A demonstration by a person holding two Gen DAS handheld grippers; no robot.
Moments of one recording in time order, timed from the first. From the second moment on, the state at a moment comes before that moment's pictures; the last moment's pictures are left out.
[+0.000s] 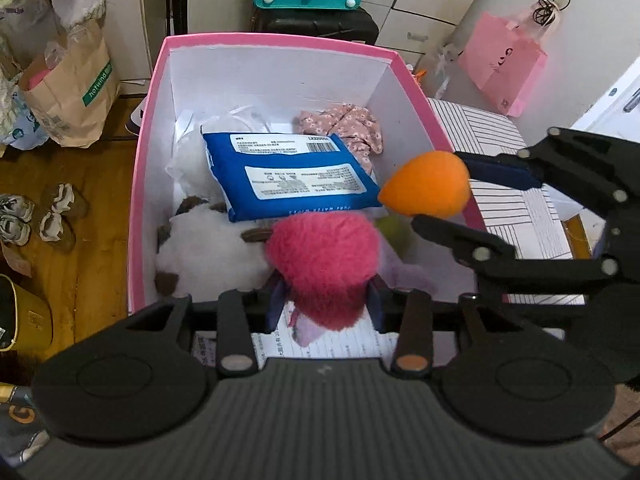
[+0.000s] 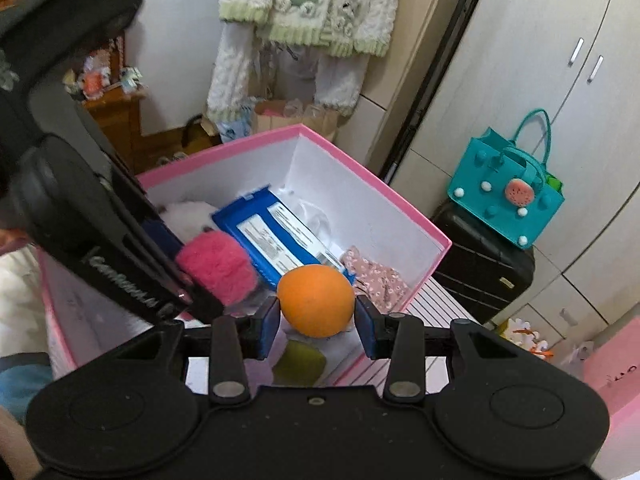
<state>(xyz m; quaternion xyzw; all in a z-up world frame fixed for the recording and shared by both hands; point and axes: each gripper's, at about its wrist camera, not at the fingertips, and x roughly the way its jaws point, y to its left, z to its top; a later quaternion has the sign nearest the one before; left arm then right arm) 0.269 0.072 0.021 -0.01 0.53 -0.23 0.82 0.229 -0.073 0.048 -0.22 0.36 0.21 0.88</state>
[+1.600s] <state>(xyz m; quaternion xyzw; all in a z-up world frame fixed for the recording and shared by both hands) 0.086 0.072 0.086 0.07 0.37 -0.11 0.92 0.054 -0.136 0.089 -0.05 0.32 0.00 0.95</state>
